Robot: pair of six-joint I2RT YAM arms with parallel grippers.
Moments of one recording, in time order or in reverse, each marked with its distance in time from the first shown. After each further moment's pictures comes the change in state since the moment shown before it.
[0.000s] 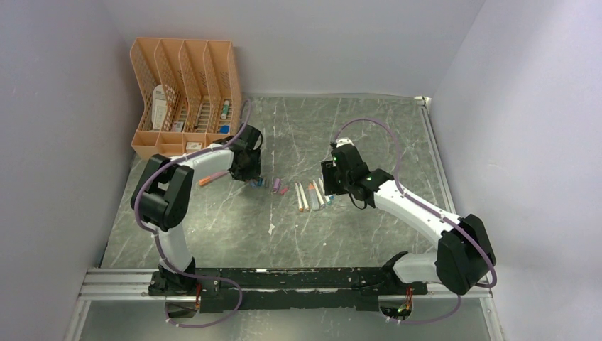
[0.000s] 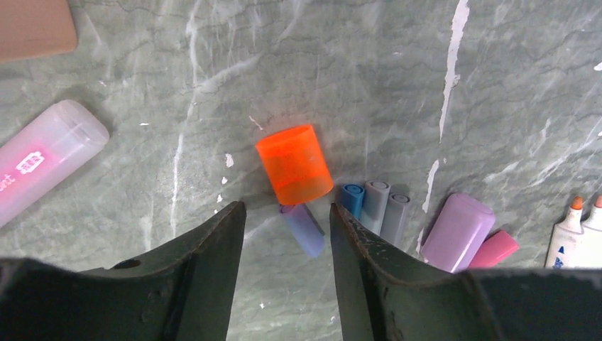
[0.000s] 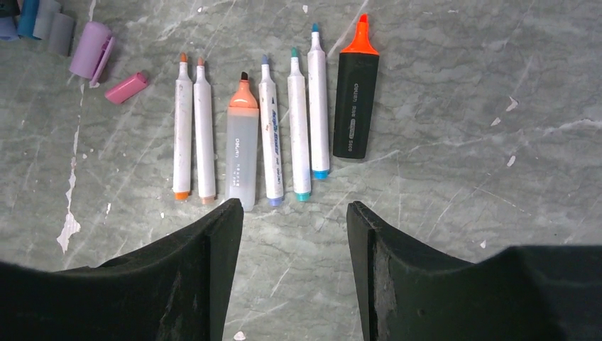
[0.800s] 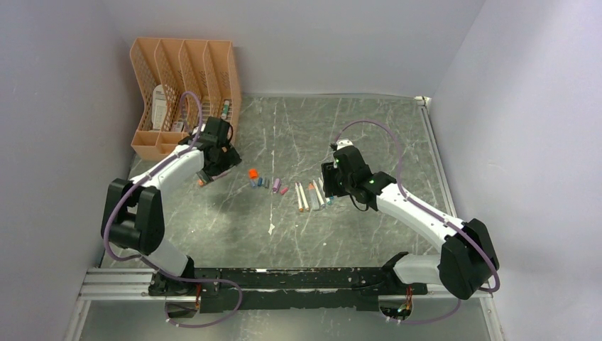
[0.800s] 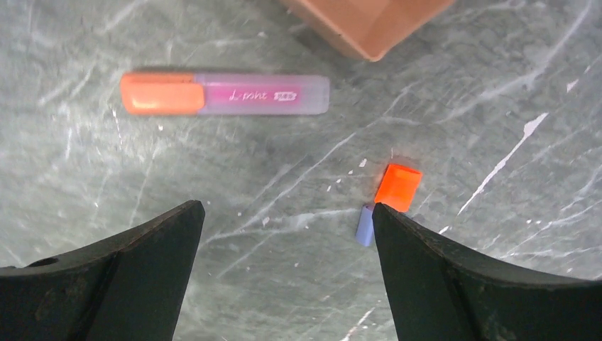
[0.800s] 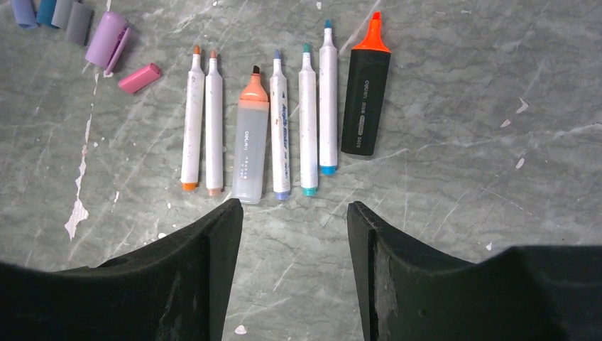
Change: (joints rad) left arm 0.159 -0.260 -0.060 -0.158 -0.164 -0.399; right arm 0.000 -0.038 -0.028 0.016 -0.031 -0.016
